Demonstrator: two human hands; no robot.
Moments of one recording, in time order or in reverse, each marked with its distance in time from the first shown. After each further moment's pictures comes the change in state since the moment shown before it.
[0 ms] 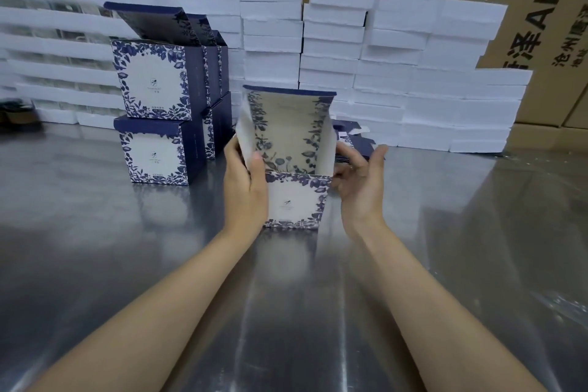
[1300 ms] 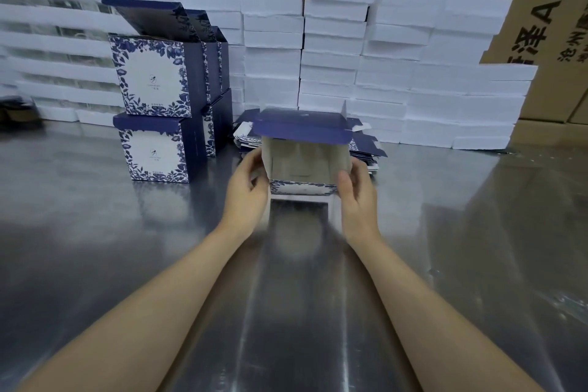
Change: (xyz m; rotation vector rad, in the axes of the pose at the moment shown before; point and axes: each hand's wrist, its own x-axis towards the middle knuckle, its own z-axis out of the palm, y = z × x) left_hand 0.005 -0.023 0.000 -0.139 -0.229 -0.200; right_hand -0.012 0.028 -0.020 -0.463 -0.026 -0.325
